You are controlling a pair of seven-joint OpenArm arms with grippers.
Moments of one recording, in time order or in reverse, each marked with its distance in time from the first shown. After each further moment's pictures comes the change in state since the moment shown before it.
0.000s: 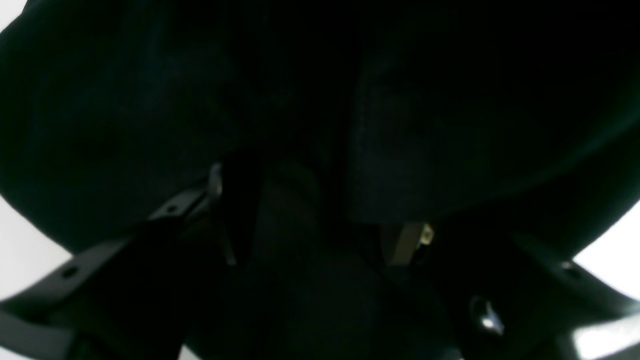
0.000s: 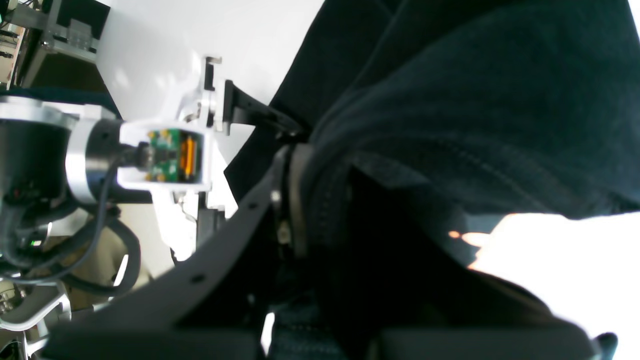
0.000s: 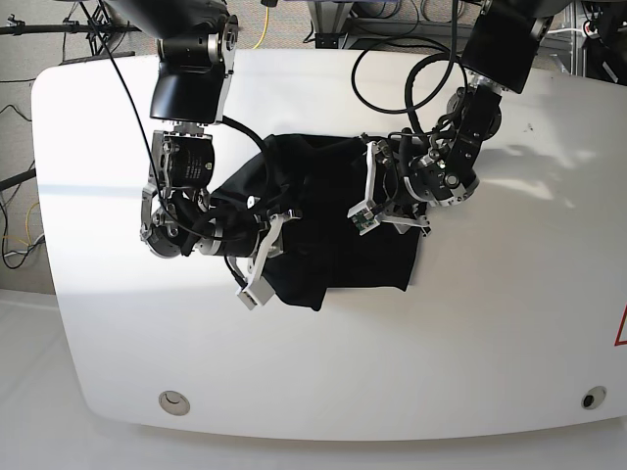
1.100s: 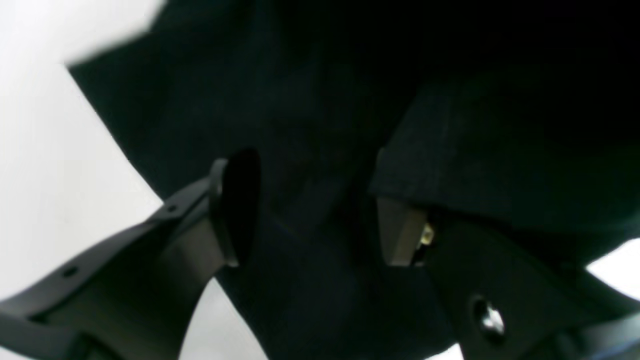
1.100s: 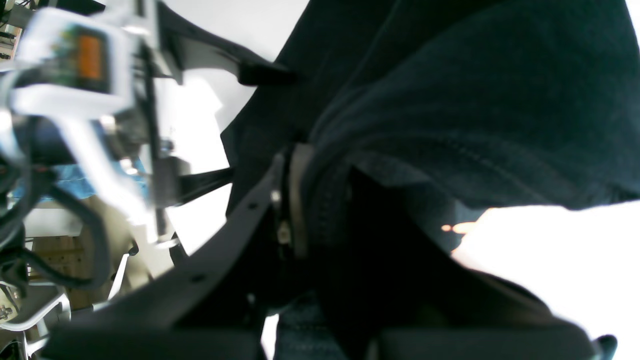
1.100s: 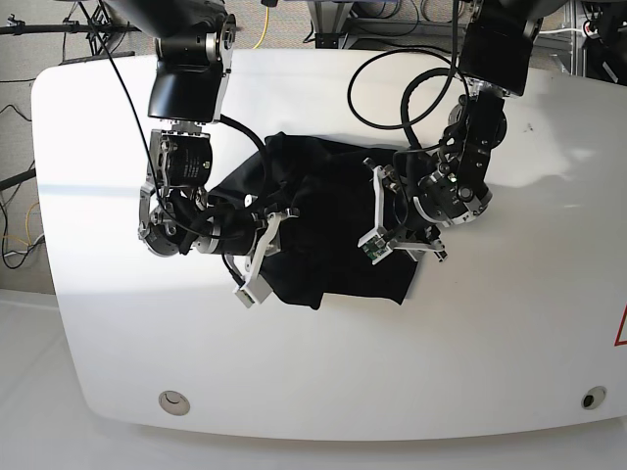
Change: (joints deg) left arm -1.4 3.4 -7.1 7.3 2.1 -0.4 4.0; right arm -0.3 0.8 0.0 0.0 0.0 0.0 0.0
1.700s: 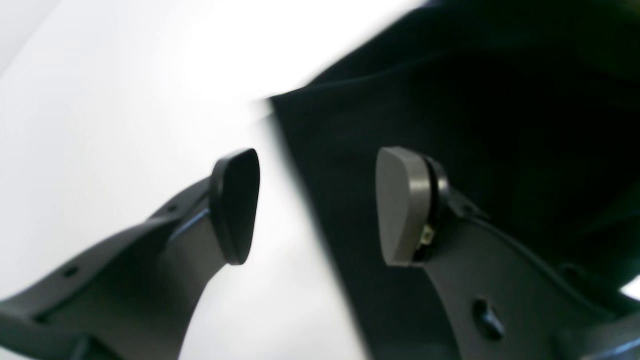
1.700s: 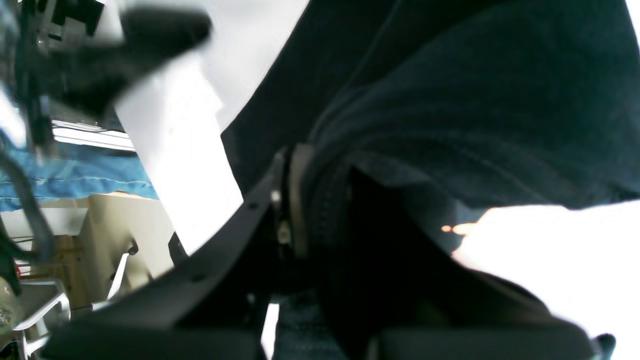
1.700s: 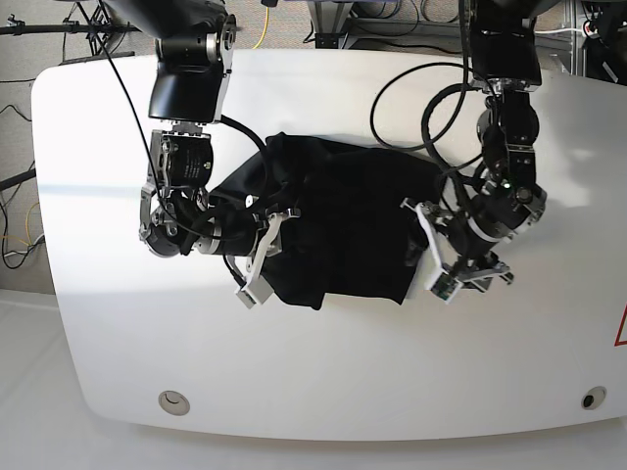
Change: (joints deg) left arm 0.4 1.9 -18.4 9.5 0.0 0.0 1.7; right arm 0.2 -0.2 -0.5 0.0 -0.1 0.0 0.0
